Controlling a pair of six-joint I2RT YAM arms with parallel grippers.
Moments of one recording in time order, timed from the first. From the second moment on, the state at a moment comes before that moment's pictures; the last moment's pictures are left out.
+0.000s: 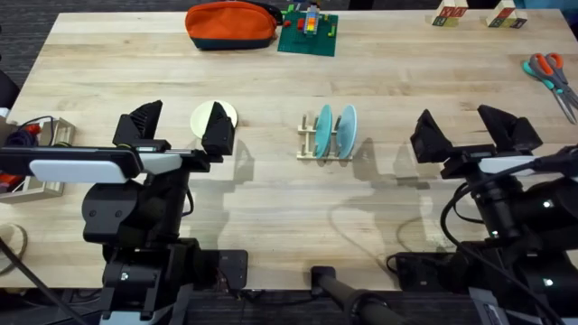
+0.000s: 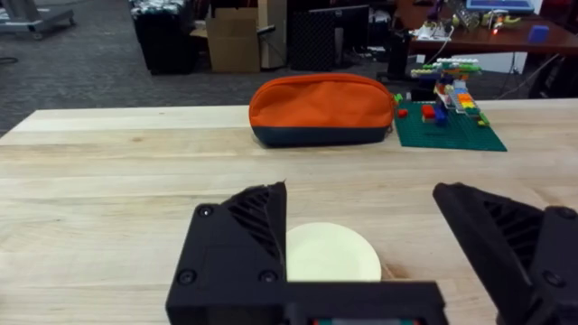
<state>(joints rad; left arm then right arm) 0.00 0.00 0.01 -0.02 0.01 0.00 -0.01 0.00 0.01 -0.09 -0.04 -0.01</state>
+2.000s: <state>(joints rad) 0.00 1.12 1.31 -0.94 0.06 -0.15 -0.03 1.17 1.37 -1.06 -0.21 0.03</state>
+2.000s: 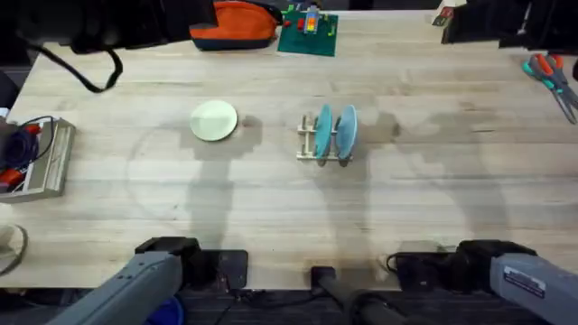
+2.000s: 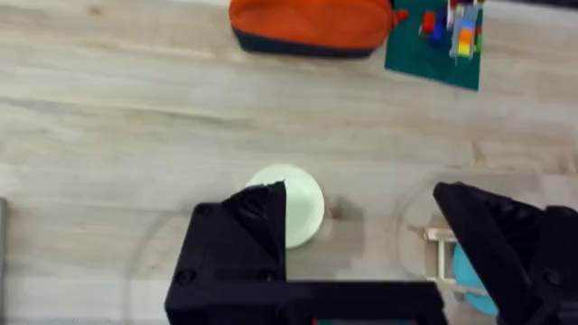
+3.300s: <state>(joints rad) 0.33 1.33 1.38 -1.09 0.51 0.08 -0.03 1.17 1.39 -1.11 -0.26 0.03</state>
